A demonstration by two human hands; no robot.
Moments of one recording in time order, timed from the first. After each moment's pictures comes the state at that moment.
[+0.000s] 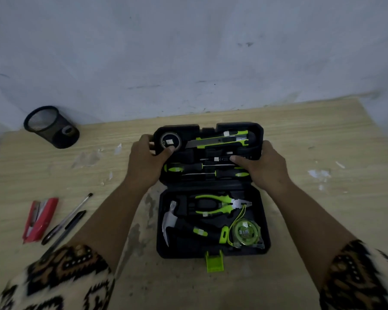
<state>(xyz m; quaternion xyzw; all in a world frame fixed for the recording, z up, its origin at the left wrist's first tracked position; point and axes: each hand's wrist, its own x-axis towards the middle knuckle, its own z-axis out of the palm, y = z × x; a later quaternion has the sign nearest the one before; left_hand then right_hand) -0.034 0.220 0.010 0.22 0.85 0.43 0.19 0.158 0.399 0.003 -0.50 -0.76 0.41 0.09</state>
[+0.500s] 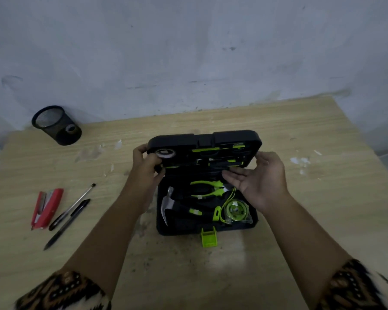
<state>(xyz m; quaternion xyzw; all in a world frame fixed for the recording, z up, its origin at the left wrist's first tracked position) 0.029 0.172 0.039 0.05 0.64 0.67 0.36 0.207 0.338 0.026 -0.39 -0.20 0.87 0.22</state>
